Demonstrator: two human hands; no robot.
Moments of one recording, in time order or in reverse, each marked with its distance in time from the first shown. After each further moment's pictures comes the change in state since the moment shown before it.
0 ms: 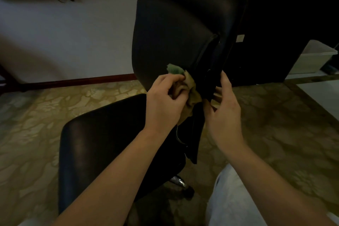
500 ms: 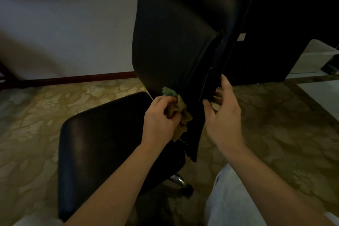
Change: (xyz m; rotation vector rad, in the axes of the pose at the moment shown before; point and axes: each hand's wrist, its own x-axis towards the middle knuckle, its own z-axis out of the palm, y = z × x) left_hand -0.039 -0.038 0.003 0.026 -0.134 -0.195; right_hand -0.005 0.006 0.002 -0.023 -0.003 0.037
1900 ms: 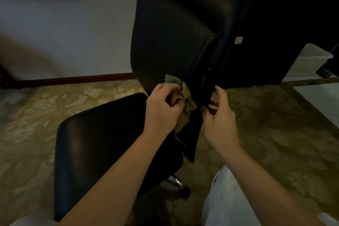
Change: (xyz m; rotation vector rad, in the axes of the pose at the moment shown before) left_hand 0.021 0.022 -0.001 -0.082 0.069 0.089; right_hand -0.009 0.004 -0.002 0.019 -0.093 0.099
